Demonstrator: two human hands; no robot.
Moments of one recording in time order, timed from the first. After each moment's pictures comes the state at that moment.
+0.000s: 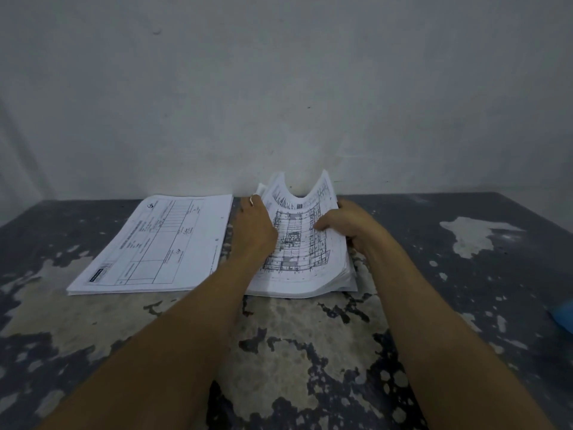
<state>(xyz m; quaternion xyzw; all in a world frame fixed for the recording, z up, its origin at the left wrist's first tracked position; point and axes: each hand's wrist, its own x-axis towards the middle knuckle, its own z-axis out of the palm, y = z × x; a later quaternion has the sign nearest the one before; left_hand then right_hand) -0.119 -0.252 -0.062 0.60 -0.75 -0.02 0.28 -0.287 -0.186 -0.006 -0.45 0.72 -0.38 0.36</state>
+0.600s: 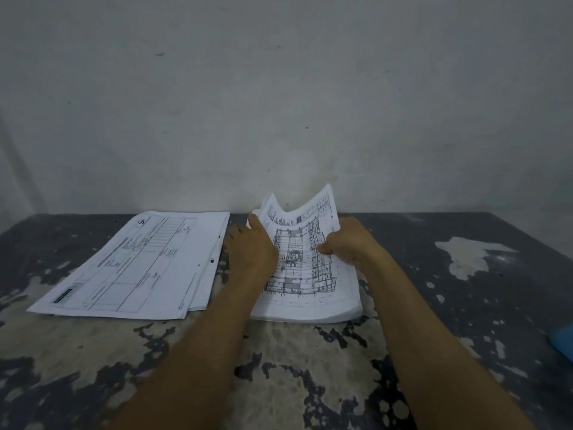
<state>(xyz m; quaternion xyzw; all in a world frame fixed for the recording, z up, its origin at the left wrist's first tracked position) -0.125 -0.248 -0.065 0.64 -0.73 -0.03 0.24 -0.293 -0.181 -0.004 -0.51 0.75 -0.32 0.28</state>
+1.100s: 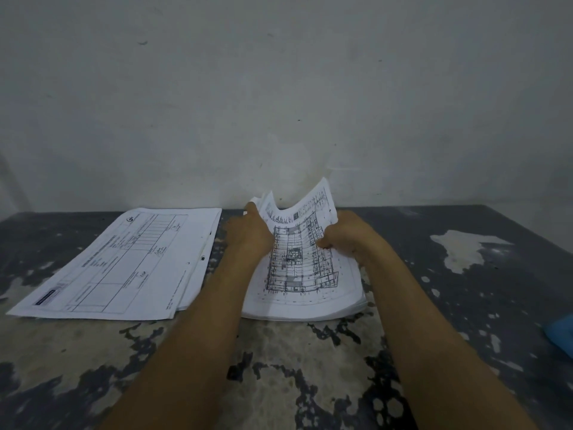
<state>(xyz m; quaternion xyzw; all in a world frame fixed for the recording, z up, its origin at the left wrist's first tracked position) -0.133 -0.260 -0.034 0.64 -0.73 -0.15 0.18 -0.299 -0.180 0.002 -0.51 0.76 -0.29 0.27</state>
